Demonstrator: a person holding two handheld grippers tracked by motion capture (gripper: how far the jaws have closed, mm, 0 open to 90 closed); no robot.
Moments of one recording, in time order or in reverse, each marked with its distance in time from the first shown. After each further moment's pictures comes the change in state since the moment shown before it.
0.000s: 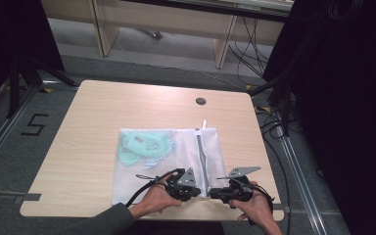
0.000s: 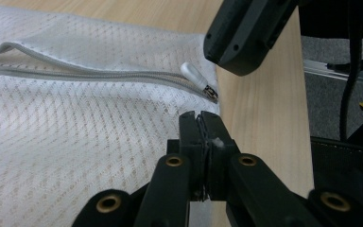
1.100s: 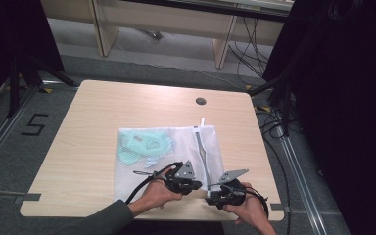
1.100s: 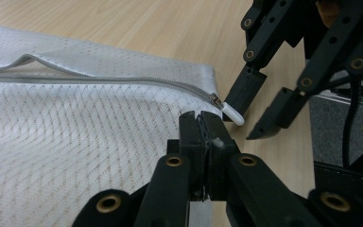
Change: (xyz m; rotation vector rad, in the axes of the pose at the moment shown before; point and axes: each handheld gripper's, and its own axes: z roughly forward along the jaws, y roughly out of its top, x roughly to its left) left arm 0.009 0.011 -0.012 -0.058 0.023 -0.038; right arm 0.010 0.000 0.017 0.130 -0.059 -0.088
